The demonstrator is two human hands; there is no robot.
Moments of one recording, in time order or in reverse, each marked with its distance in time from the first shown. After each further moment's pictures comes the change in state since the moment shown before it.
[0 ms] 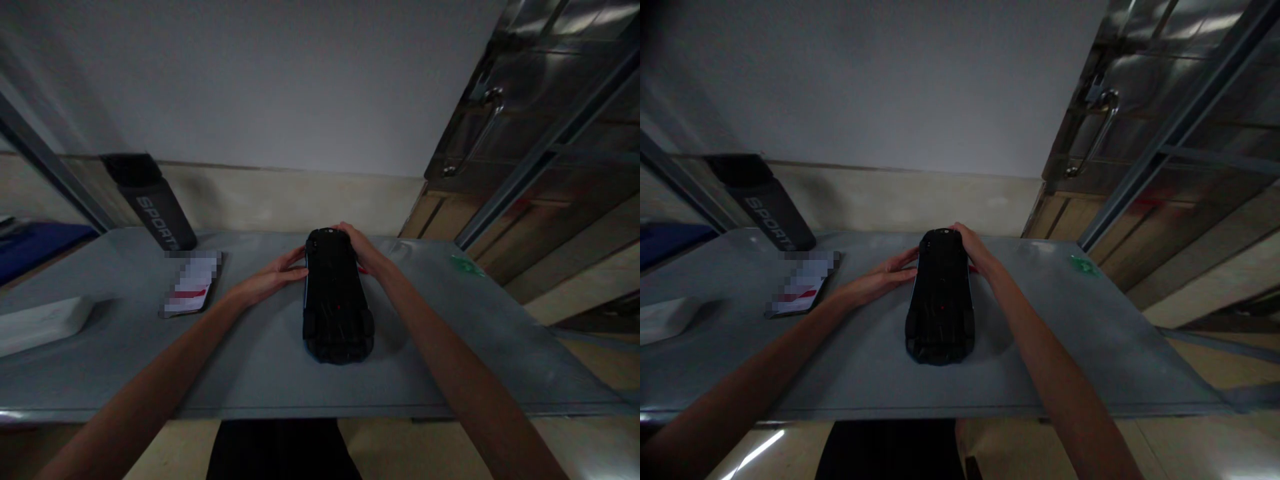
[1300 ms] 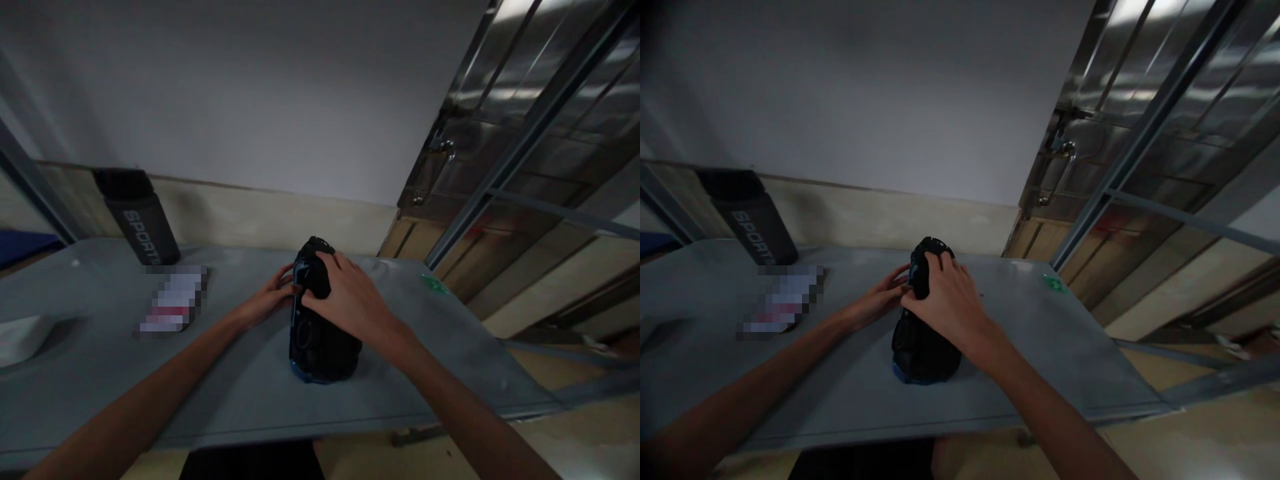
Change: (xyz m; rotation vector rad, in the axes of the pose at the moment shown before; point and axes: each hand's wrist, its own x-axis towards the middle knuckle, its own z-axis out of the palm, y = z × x) left_hand 0.006 -0.016 0.024 -0.231 0.152 -0.069; right_hand -0.136 -0.084 0.050 -1.039 0.144 -0.394
